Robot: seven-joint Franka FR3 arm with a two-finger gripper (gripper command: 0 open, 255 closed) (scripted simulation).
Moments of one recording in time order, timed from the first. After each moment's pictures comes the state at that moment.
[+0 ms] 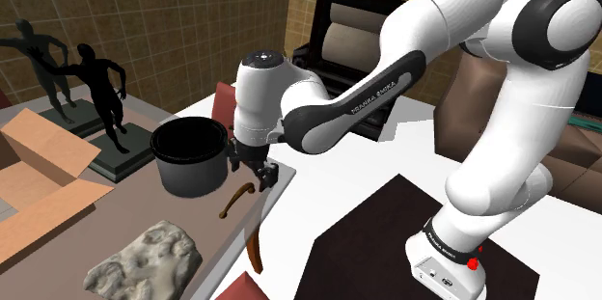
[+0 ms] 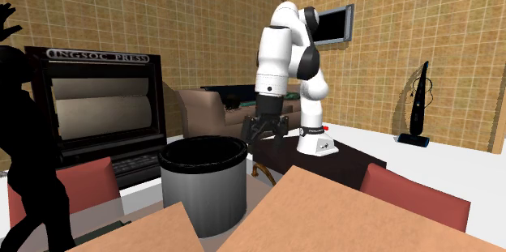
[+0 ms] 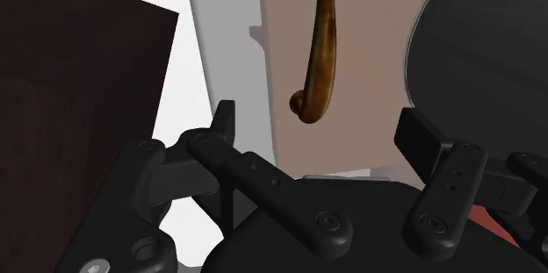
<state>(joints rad) -0.37 0.28 1.16 -2.17 -0.45 2.30 2.34</state>
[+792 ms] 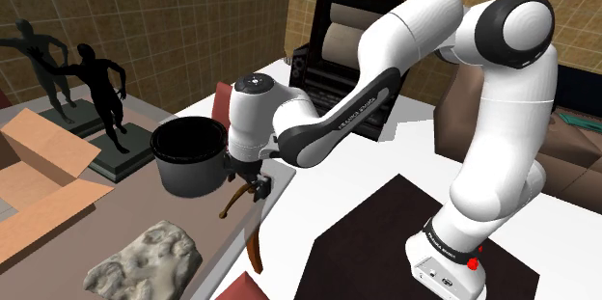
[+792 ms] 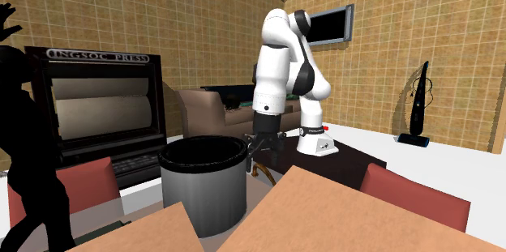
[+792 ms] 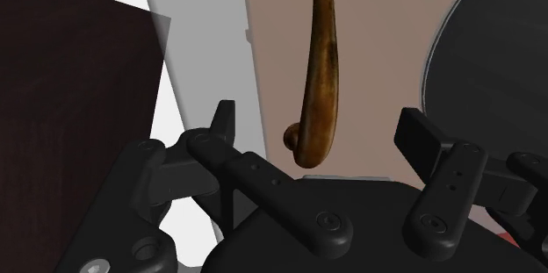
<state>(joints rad) -0.22 0.41 1.01 -2.14 -0.62 2.34 2.48</state>
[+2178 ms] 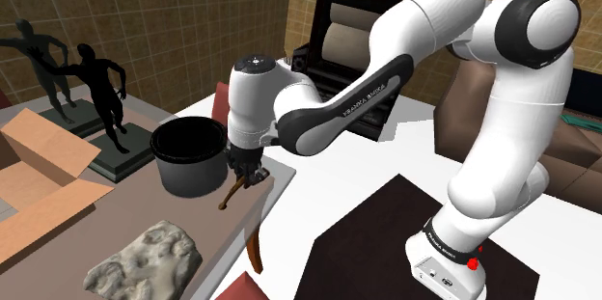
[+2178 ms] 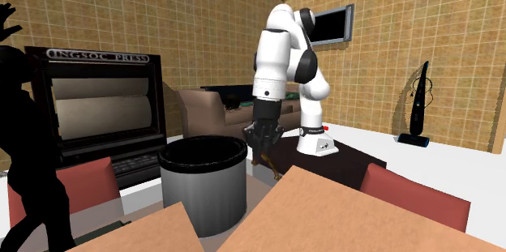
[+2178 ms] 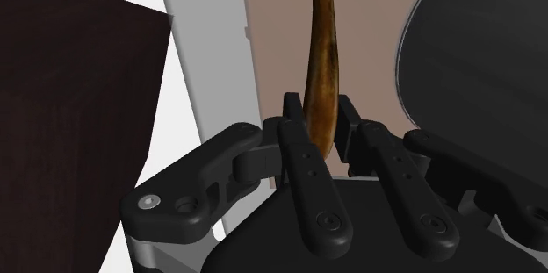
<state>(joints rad) -0.28 0.34 1.09 -2.12 -0.53 2.29 2.41</state>
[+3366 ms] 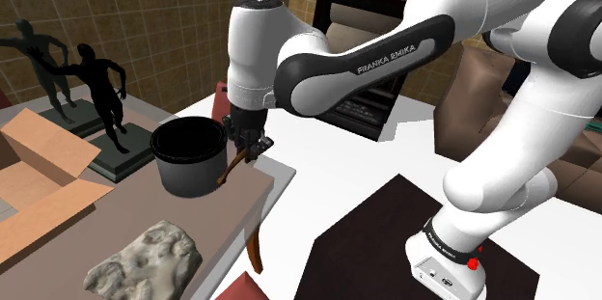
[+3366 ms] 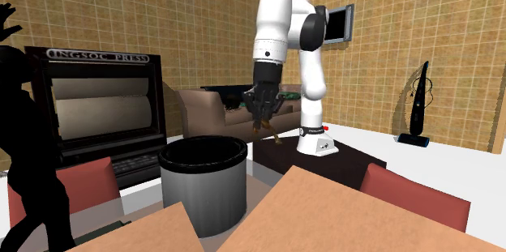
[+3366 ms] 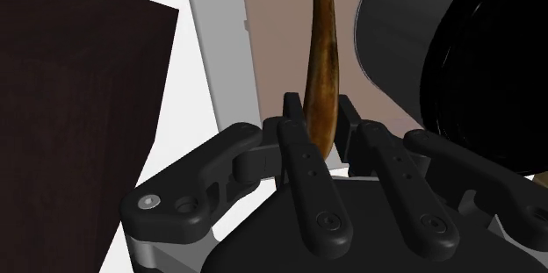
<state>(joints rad) -0.48 0.14 1.28 -2.04 -0.26 2.13 2.22</state>
